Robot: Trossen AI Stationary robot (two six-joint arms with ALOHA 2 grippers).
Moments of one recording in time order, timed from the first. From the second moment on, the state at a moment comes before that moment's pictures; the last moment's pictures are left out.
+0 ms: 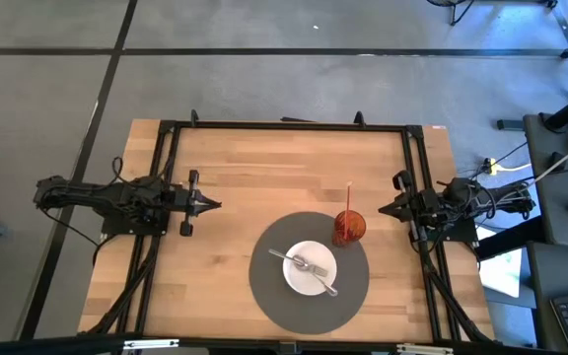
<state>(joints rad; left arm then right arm) -0.05 0.21 0.12 0.00 -0.04 0.15 0.21 0.01 0.18 -0.05 0.03 -0.09</state>
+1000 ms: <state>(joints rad) -0.03 0.11 0.01 0.06 -0.06 0.16 0.21 0.00 0.17 0.00 0.03 -0.12</state>
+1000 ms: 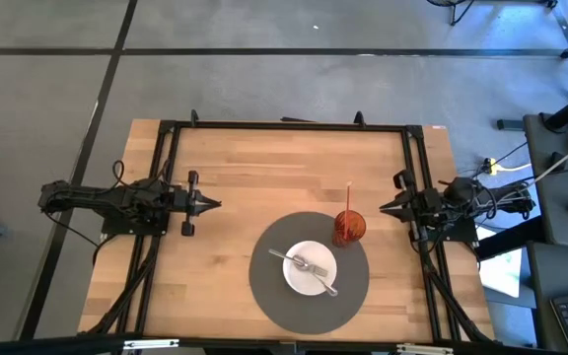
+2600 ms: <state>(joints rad) -0.03 0.11 0.01 0.05 -0.06 0.12 0.21 0.01 0.17 -0.03 0.03 -0.09</state>
